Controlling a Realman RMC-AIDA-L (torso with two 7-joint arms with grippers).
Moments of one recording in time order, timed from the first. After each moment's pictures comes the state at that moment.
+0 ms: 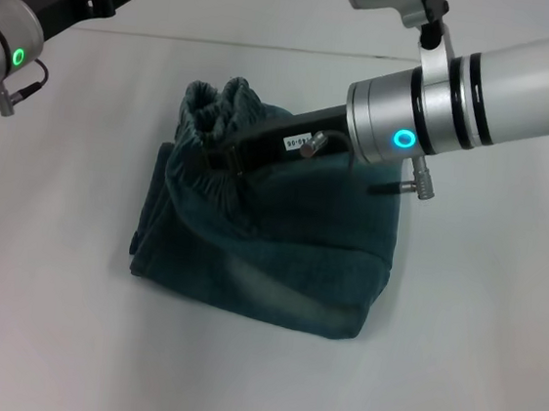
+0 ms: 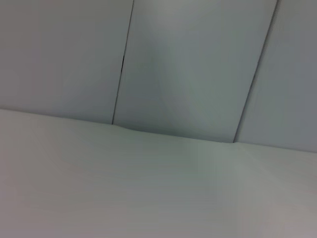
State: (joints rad) left arm -0.56 -2.17 1.09 0.86 1.72 0.39 -1.87; right arm 0.89 2.10 -1.35 -0.70 -1.79 -1.19 2.15
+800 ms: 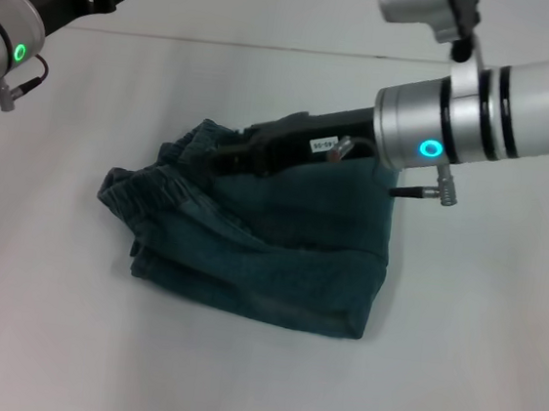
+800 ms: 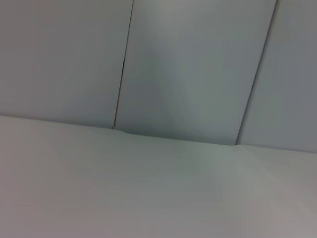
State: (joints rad) left arm -0.56 -2.17 1.10 0.86 1.72 0.37 -1.87; right arm 0.80 2.09 -1.36 -0.77 -1.78 -1.16 2.10
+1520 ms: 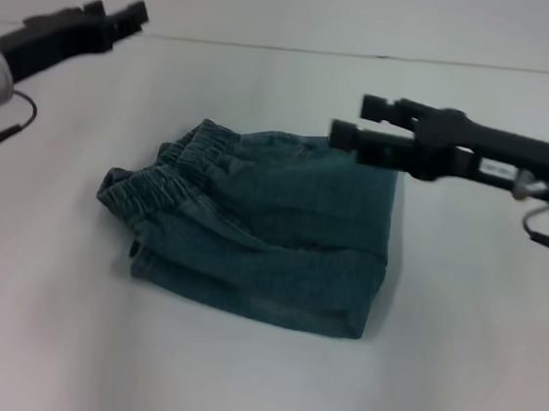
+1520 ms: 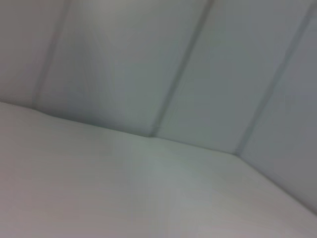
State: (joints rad) left arm -0.41 -2.18 0.98 0.97 1.65 0.84 -1.83; right arm 0.41 2.09 -1.13 -0.90 -1.52 -1.38 1.76
